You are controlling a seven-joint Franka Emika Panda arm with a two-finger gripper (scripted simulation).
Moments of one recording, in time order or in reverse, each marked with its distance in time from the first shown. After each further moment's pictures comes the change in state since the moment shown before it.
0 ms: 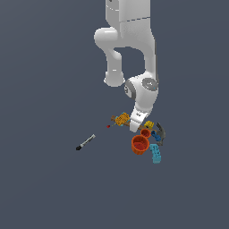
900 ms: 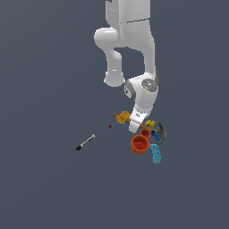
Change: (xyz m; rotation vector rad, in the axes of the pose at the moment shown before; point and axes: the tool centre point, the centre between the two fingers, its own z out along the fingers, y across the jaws) arm 0.000 0.003 0.004 -0.002 0.001 0.003
